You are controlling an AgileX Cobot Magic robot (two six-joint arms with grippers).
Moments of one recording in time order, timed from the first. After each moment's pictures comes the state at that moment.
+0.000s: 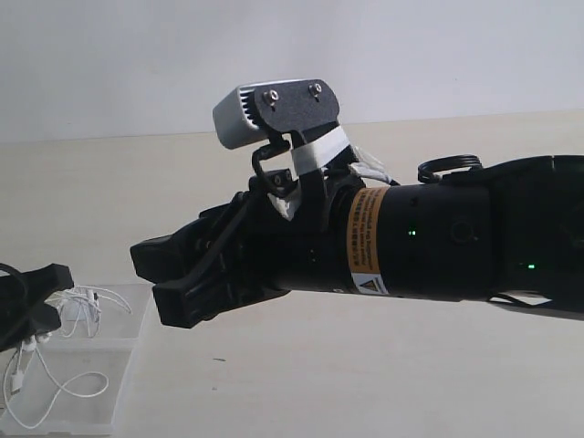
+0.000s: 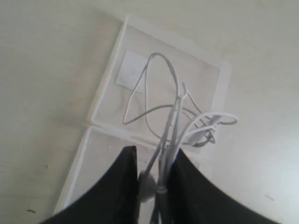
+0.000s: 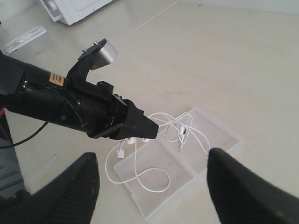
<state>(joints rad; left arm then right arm) -0.09 1.35 -0.41 -0.71 0.13 0.07 0.88 1.47 -0.76 -0.82 -0.32 1.05</state>
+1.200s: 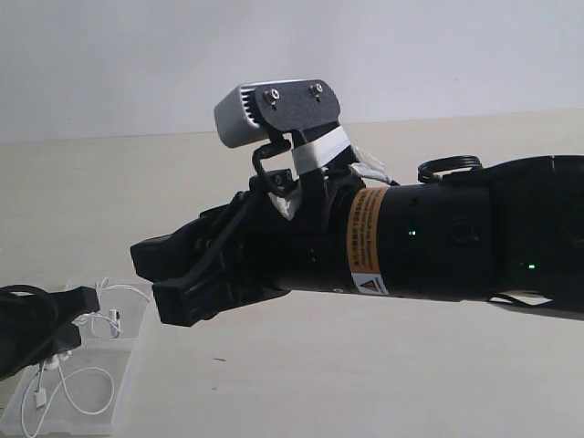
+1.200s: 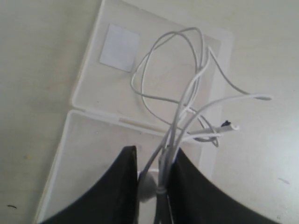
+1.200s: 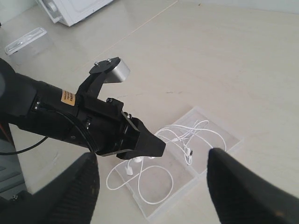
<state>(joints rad) -0.18 1.43 -0.40 -0.72 0.07 0.07 0.88 1.47 -0.76 -0.82 -0.32 1.06</state>
